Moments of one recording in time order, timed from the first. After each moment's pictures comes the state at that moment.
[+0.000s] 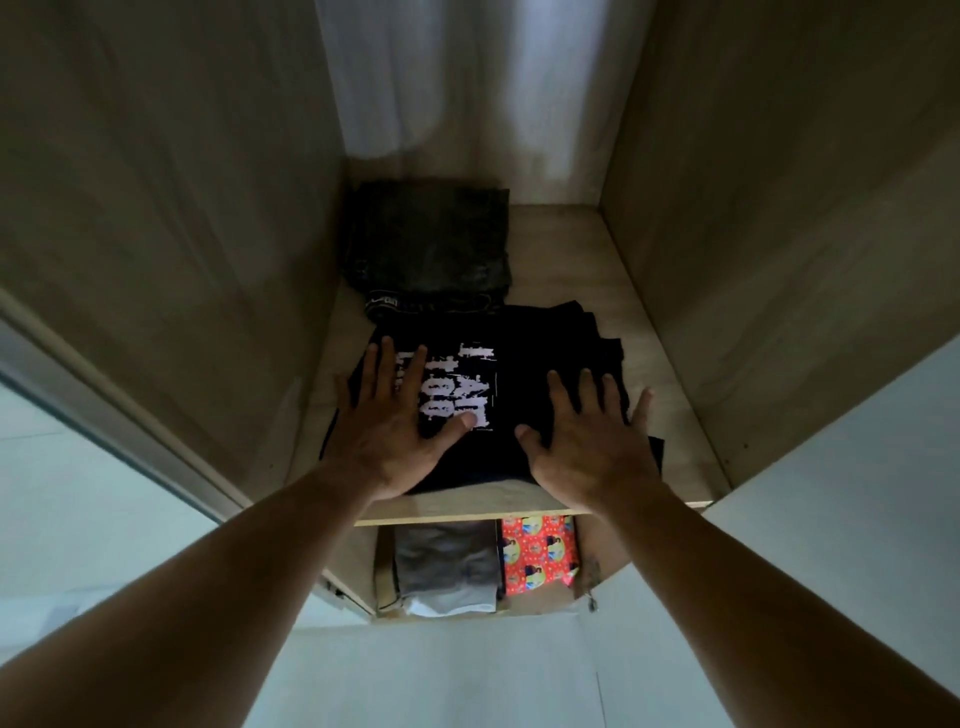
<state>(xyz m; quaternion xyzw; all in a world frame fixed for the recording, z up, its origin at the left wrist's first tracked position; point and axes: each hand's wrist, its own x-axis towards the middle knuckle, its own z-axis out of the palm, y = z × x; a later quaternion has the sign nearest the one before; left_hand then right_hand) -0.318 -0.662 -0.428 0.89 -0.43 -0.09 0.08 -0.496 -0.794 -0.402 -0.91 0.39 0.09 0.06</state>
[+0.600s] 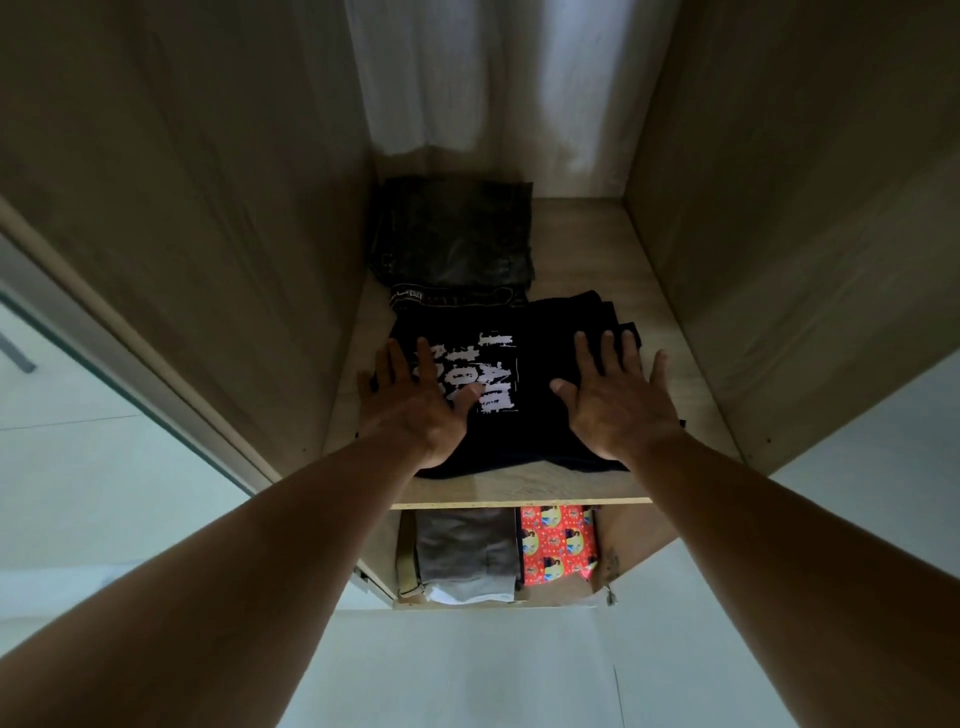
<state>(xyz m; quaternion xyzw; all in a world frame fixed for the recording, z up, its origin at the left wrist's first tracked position) -0.325 -0.674 -0.408 0.93 -0.34 -0.15 -0.01 -0.479 -0.832 -0.403 -0.92 0.37 0.12 0.03</state>
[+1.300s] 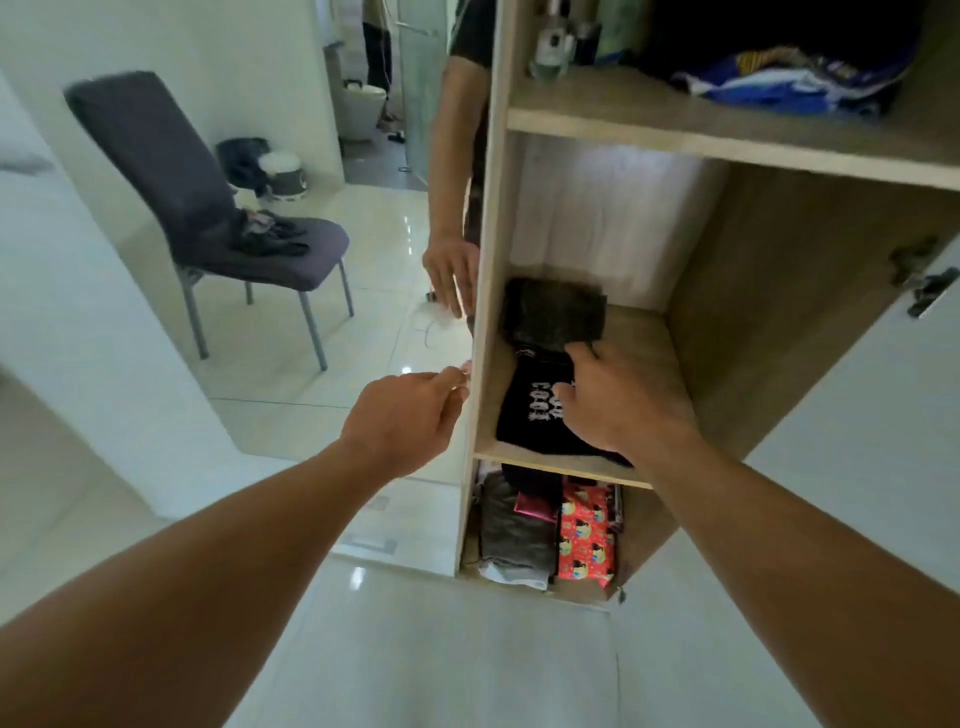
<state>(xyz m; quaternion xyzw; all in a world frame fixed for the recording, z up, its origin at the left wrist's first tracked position) -0.402 -0.388 -0.169 0.88 -0.46 0.08 0.10 -0.522 -0.591 -0.145 -0.96 0.26 -0.03 0.07</state>
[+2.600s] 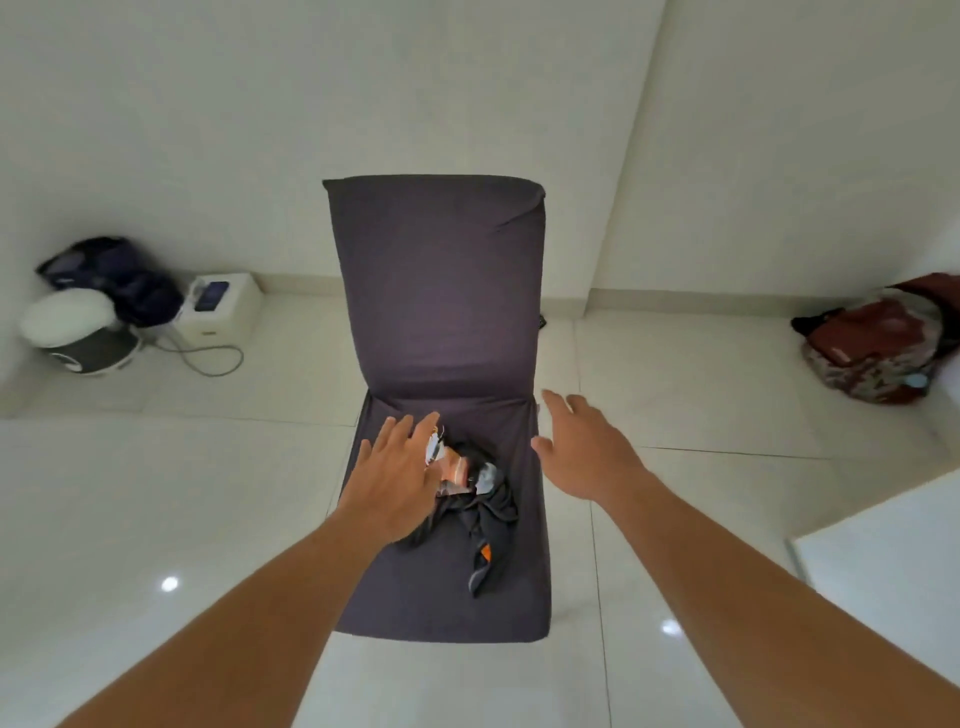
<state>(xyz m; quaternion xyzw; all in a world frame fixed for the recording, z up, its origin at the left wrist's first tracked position) -0.528 0.561 -0.249 0.92 0.35 -0.03 0.15 -0.337 0.414 -0.198 -0.88 -0.43 0.18 0.08</state>
